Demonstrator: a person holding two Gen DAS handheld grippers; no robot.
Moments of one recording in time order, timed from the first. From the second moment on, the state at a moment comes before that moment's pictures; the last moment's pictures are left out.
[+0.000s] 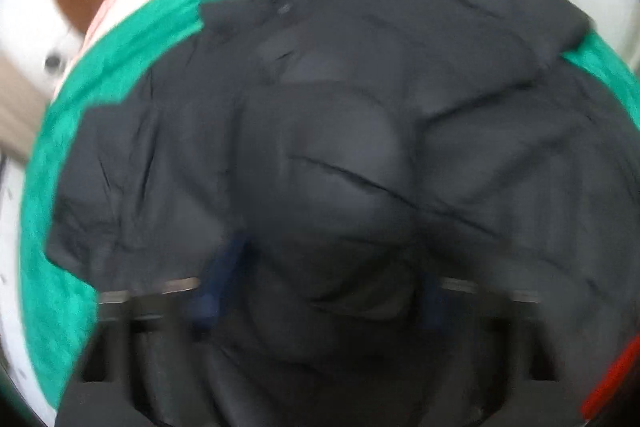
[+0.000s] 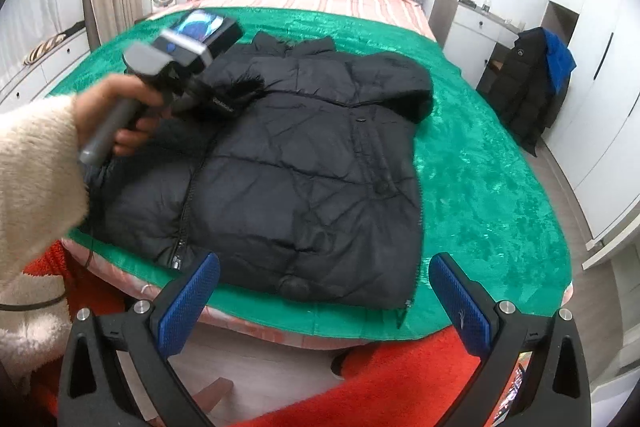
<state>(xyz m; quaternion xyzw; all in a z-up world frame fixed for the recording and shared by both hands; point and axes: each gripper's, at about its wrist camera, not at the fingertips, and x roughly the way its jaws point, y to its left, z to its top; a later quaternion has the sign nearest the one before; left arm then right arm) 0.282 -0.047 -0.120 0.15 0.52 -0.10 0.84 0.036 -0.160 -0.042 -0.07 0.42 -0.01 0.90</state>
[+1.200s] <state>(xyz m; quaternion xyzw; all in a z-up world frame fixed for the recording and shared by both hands) 0.104 0.322 -0.070 -0.13 0.41 0.24 0.87 0.354 -0.075 -0.126 -0.27 0.40 0.09 0.87</state>
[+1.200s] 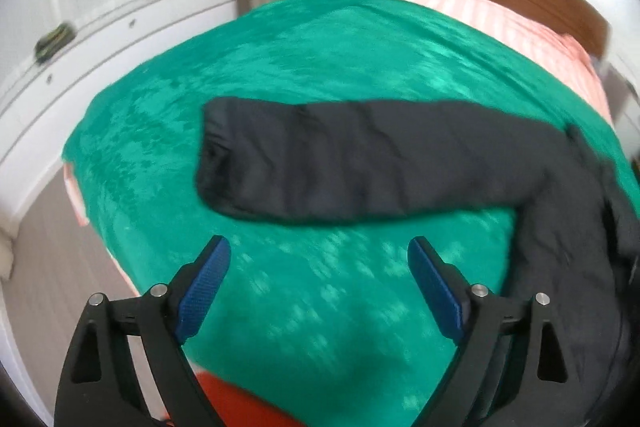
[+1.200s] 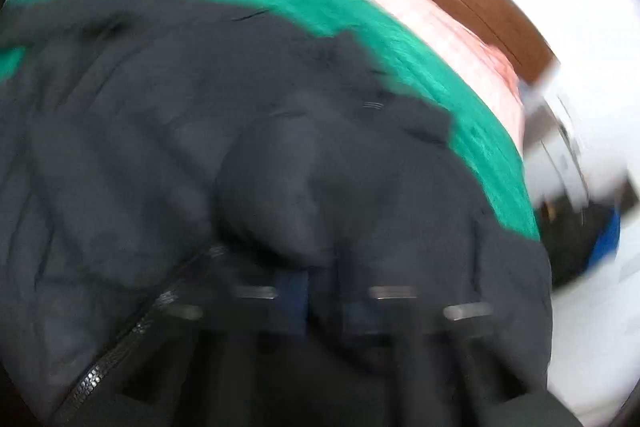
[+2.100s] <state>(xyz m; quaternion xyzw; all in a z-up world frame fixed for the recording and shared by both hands) 0.128 0.185 -0.088 -0.05 0.43 0.09 0.90 0.133 -0.437 -0.102 0.26 0.40 0.00 0.88</state>
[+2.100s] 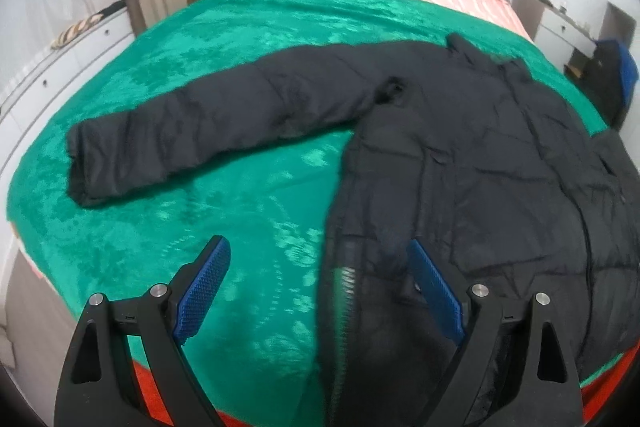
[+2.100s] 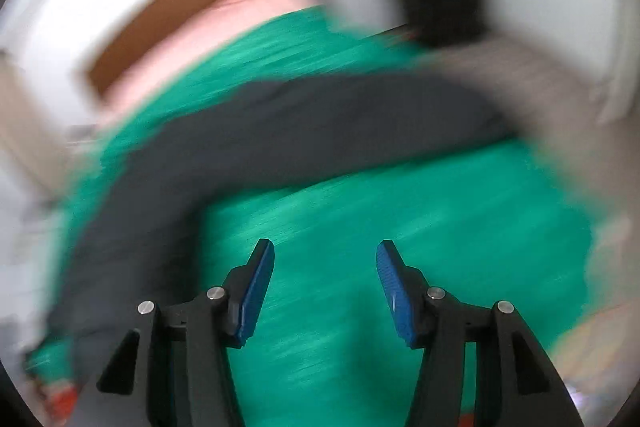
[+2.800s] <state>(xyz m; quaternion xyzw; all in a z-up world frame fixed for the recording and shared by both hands) 0.124 0.164 -0.137 -0.02 0.45 0.05 0.89 0.173 -0.308 -0.167 0.21 0.44 0.05 0.87</state>
